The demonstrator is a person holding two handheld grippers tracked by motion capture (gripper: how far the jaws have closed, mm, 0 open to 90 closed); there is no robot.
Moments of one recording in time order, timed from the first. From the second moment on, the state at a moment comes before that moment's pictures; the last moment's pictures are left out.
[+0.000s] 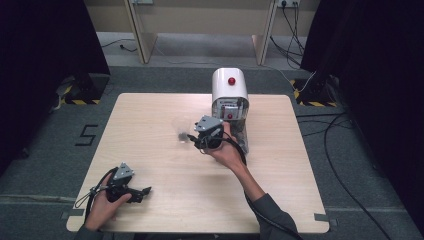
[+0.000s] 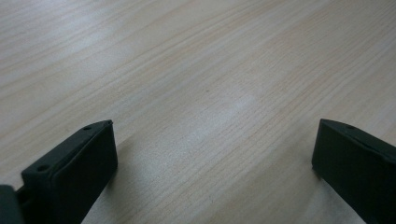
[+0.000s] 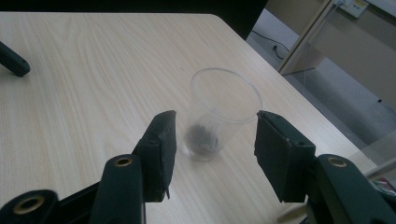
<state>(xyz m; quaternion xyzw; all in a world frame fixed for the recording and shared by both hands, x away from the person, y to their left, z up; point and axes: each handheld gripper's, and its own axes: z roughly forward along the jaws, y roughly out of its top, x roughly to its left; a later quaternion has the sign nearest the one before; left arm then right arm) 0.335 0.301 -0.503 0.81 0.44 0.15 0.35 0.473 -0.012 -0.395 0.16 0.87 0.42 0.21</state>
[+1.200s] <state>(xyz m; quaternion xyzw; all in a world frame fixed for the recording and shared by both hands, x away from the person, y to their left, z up) 0.335 0.301 -0.503 0.81 0.44 0.15 0.35 0.456 -0.063 -0.412 0.21 0.85 0.44 0.19</state>
